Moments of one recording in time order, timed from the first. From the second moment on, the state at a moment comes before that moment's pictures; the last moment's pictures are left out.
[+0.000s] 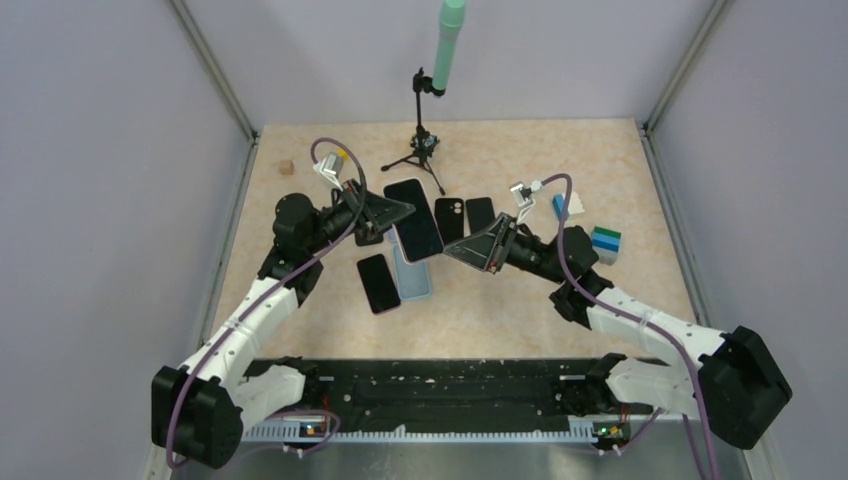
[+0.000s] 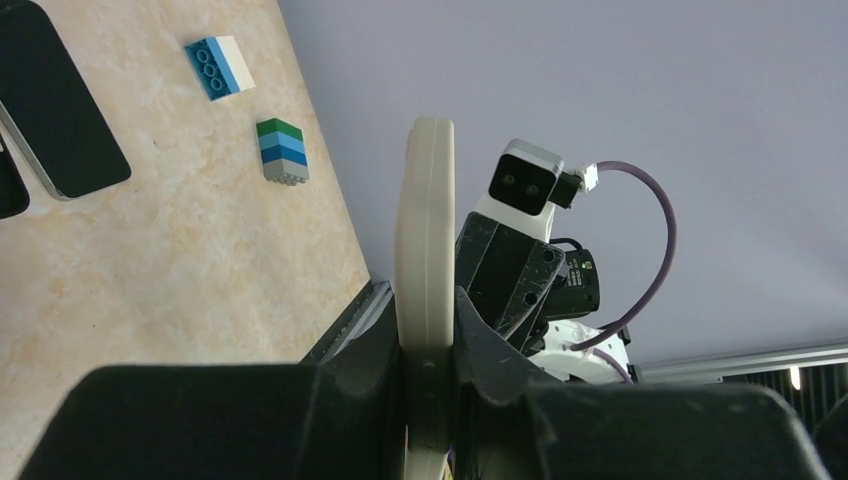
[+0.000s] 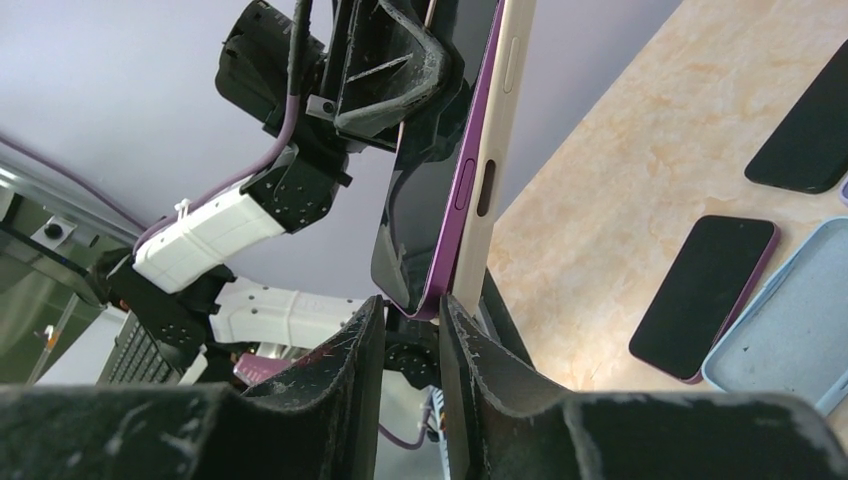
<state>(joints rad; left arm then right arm) -0.32 1.04 0.73 0.36 0.68 -1.25 0.70 1.08 0.55 0.73 -0.50 1.00</state>
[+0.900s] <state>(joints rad) -0.33 1.07 0.74 0.43 0.72 -1.22 0.74 1.30 0.61 0.95 -0.53 1.14</state>
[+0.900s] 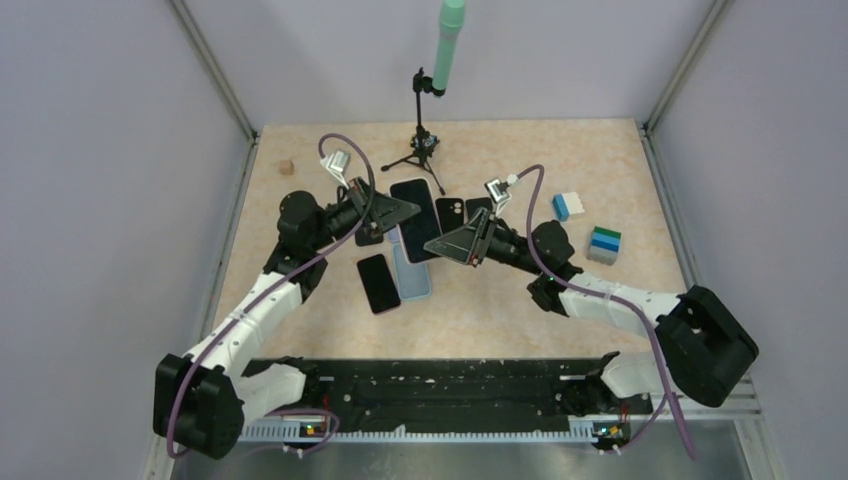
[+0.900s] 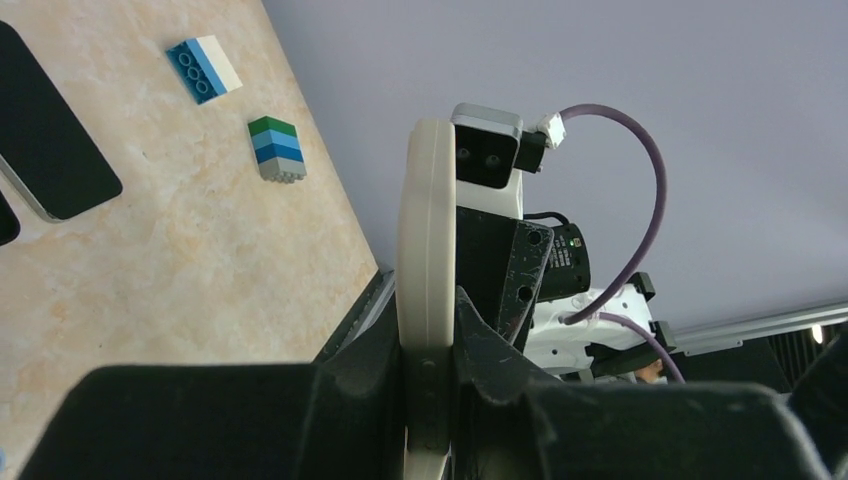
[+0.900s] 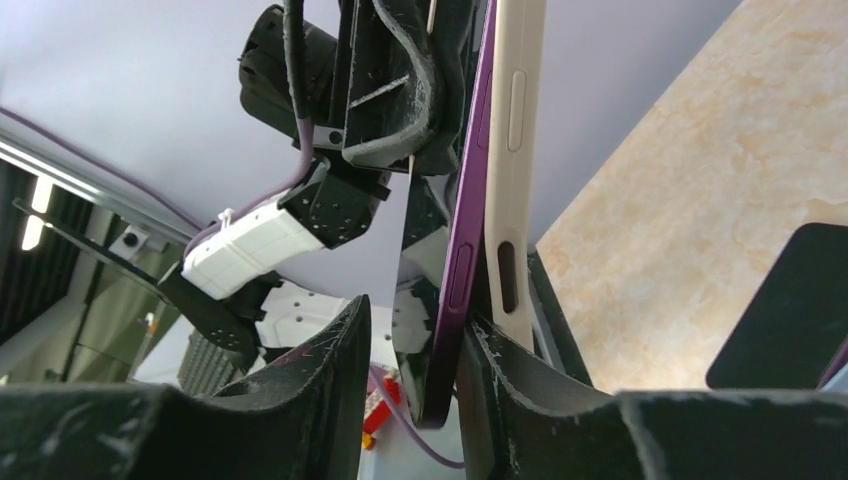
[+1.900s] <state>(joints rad) -0.40 1.03 0.78 0.52 0.85 -1.19 0.72 1.11 0.60 0.91 -0.40 1.25</state>
